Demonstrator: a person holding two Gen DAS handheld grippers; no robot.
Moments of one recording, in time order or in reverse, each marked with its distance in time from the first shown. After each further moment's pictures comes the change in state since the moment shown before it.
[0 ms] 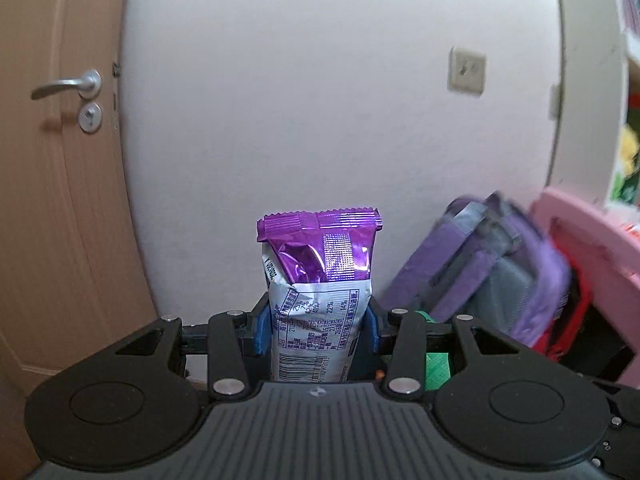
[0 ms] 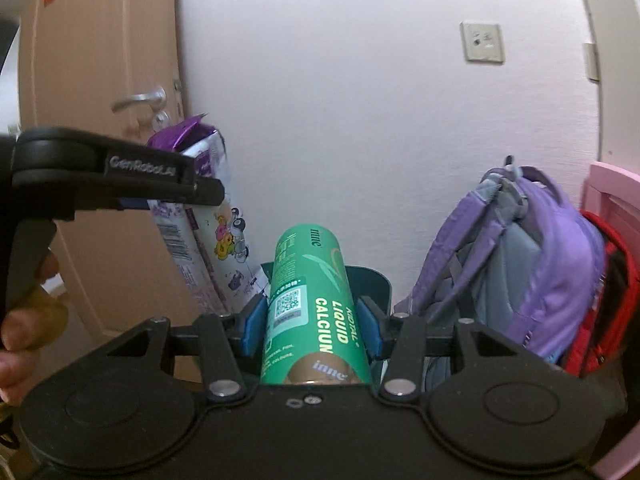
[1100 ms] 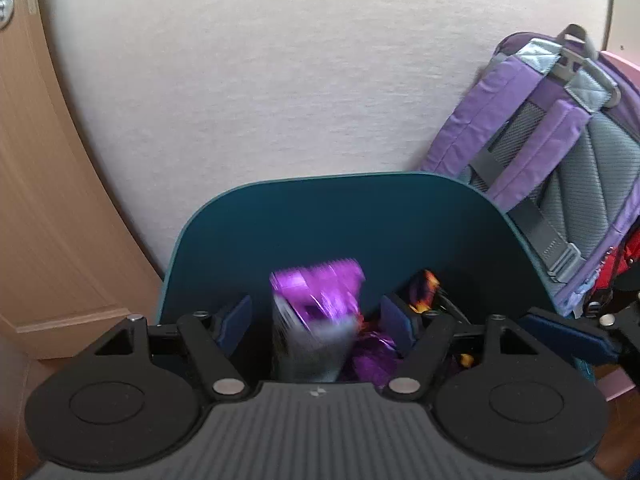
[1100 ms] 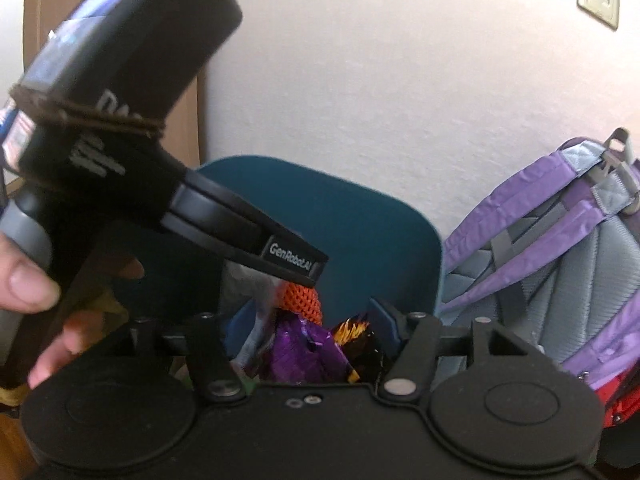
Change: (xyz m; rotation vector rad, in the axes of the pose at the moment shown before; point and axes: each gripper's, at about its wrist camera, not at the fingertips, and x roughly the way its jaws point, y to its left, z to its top) left arm 0.156 -0.002 -0.059 0.080 0.346 0.020; right arm 0.115 0.018 -0.024 -0.243 0.223 -0.009
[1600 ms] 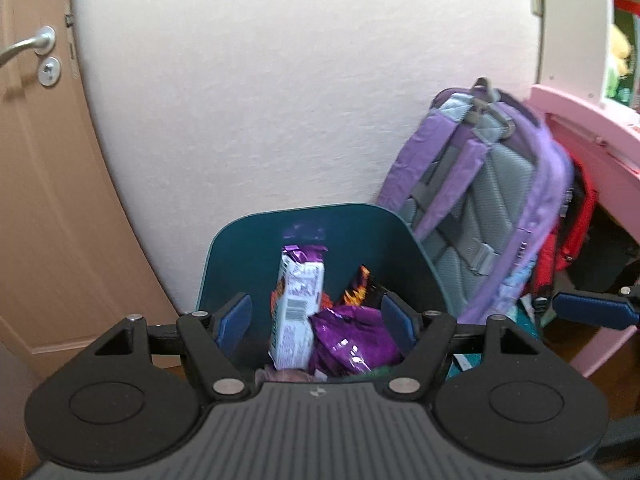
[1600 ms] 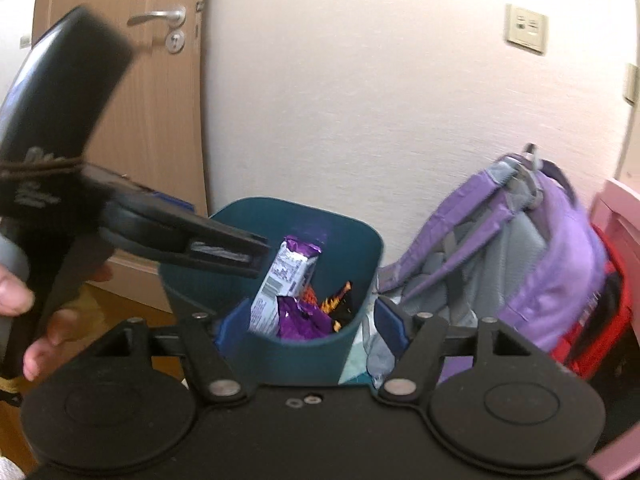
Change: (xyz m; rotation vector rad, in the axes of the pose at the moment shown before) left arm -0.147 -0.016 -0.049 0.039 -0.159 -0.030; right arm -0.146 -0.006 -0.025 0.086 -0.091 -0.013
